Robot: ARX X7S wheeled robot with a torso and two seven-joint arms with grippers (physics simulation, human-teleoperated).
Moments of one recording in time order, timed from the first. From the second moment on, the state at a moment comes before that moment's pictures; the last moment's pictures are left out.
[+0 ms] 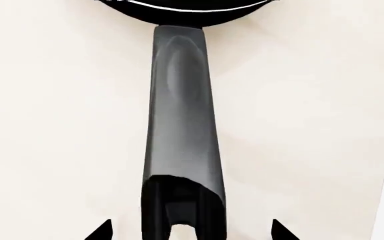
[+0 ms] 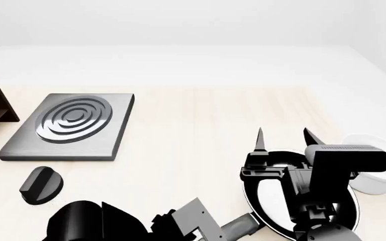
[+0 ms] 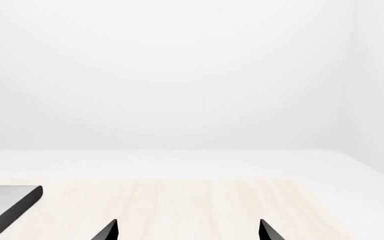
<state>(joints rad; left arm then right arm) -0.72 -0.40 0.76 0.35 -1.22 -1.40 -0.21 0.20 0.27 -0.09 -0.71 0.37 0.72 0.33</state>
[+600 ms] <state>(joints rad) -0.73 -0.40 0.80 0.30 -1.26 -1.40 -0.30 0.20 0.28 -0.10 -0.72 0.38 0.72 0.34</state>
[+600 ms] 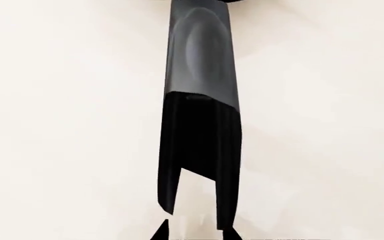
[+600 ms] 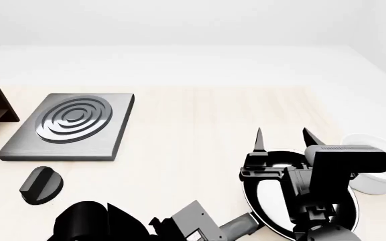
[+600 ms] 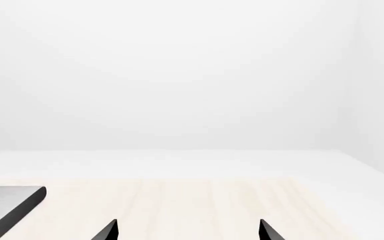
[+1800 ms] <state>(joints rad) -1.30 -0.50 0.57 -0.43 -1.17 -1.20 -0.33 0.21 0.29 -0.12 -0.71 0.41 0.72 0.36</state>
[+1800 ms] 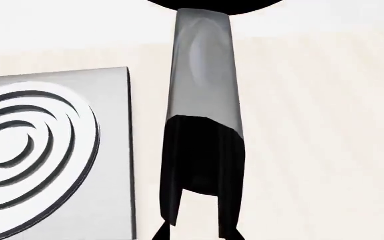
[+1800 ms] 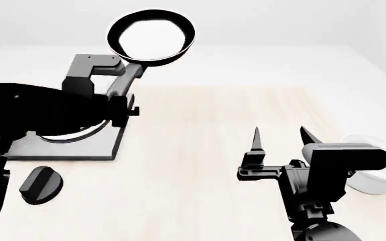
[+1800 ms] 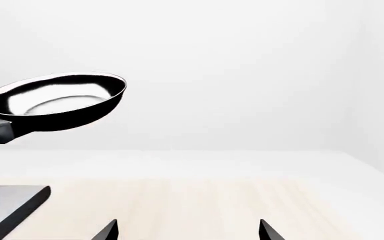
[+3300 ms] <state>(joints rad) -1.75 -0.44 -0.57 -1.31 -0.01 -0.91 -0.79 0.21 0.31 -0.15 -0.71 0.43 0.71 0.39</state>
